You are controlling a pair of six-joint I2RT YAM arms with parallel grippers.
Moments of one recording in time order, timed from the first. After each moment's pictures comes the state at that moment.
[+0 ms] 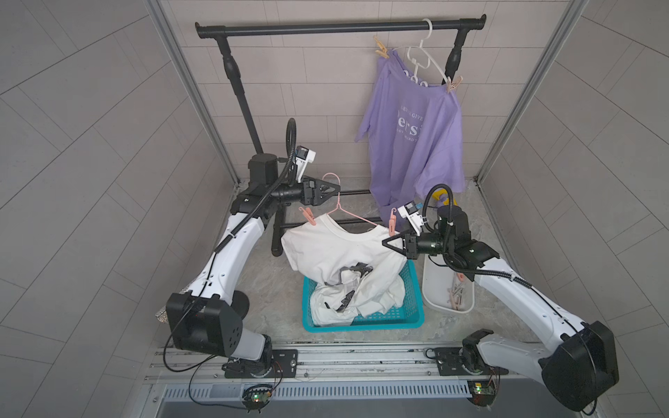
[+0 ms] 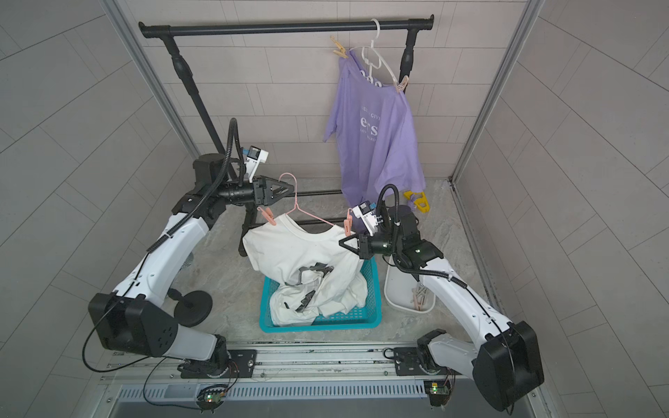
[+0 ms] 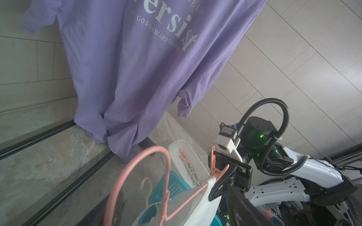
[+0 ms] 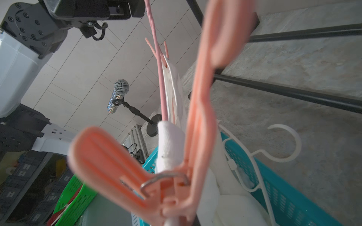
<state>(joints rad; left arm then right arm) -0.15 1.45 1.45 -0.36 1.00 -0.28 0.35 1.14 0.89 -0.21 -0.83 0.34</state>
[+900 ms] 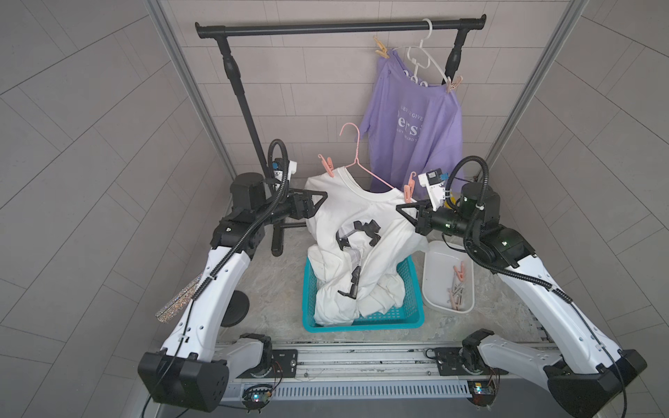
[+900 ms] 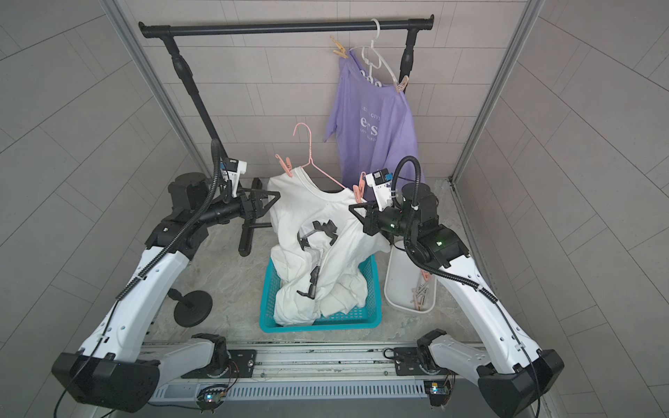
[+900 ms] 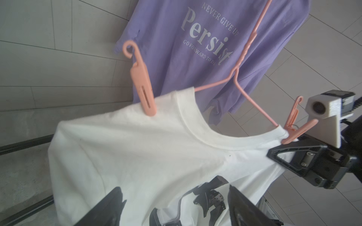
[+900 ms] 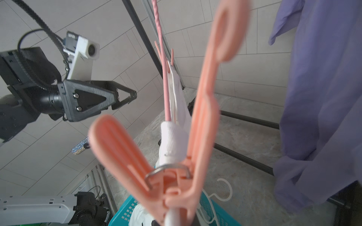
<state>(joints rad) -0.15 1.15 1.24 -0.39 0.67 -0.33 0.39 1.11 1.28 -0.44 -0.48 0.28</state>
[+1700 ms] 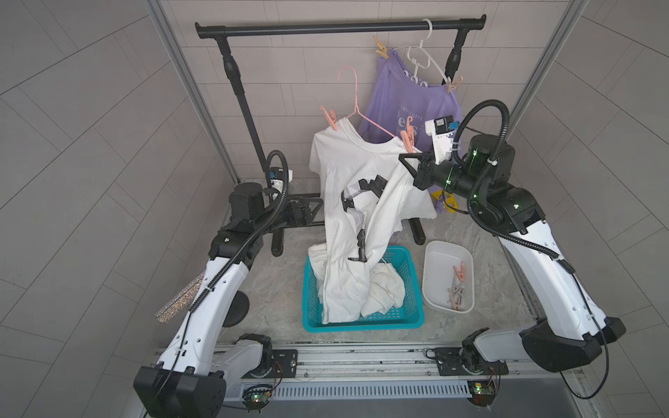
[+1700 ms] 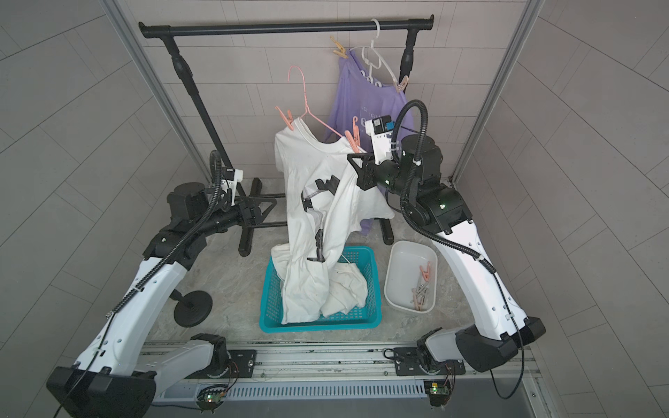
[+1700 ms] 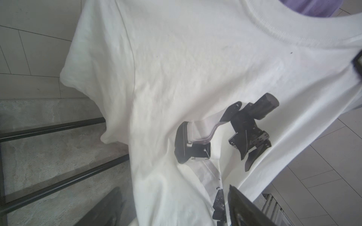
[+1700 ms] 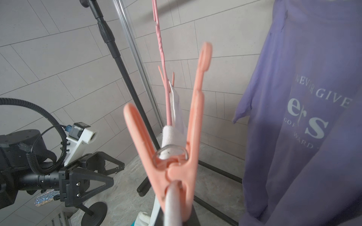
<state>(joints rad) -0.15 1.10 1.17 -0.40 0.59 -0.32 0.41 1.39 1.87 -0.59 -0.27 0.20</state>
